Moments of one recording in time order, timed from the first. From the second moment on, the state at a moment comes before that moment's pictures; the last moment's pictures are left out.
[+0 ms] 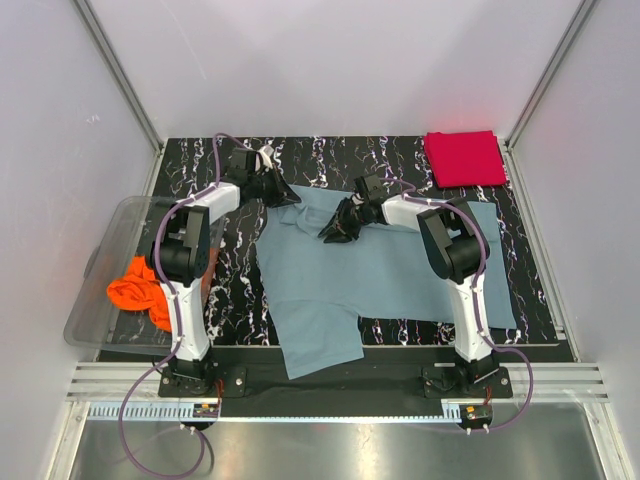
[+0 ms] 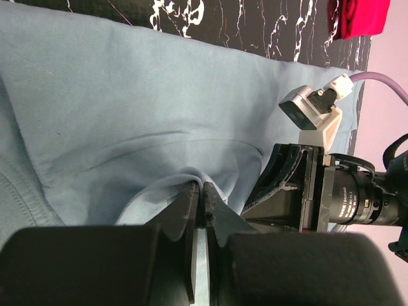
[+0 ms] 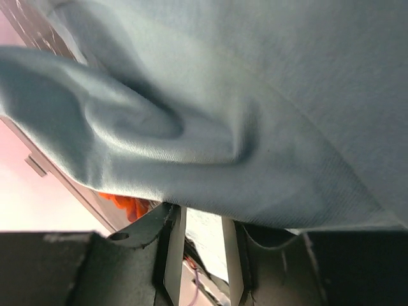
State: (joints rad) left arm -0.19 2.08 1.45 -0.12 0.60 -0.61; right arm 0.45 2.23 1.48 -0.21 -0.60 0.98
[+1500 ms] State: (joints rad) left arm -0.17 1.84 1.17 -0.28 0.58 -0.63; right arm 0.42 2.17 1.52 -0.42 -0.63 0.95
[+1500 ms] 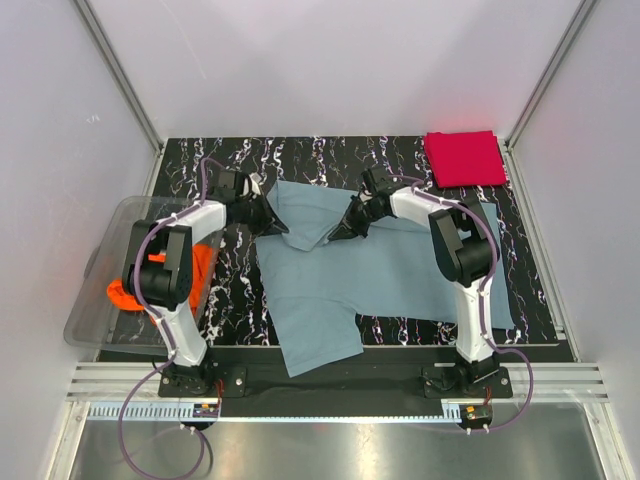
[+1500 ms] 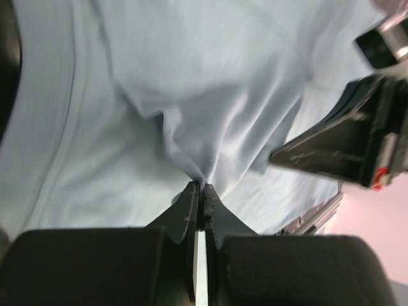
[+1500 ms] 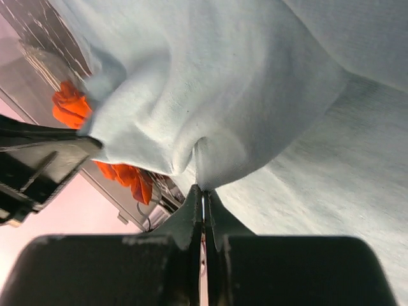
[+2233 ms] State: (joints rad) left arm -0.17 1.78 1.04 -0.34 0.59 -0.57; right arm 0.33 2.14 1.44 -0.52 -0.81 0.79
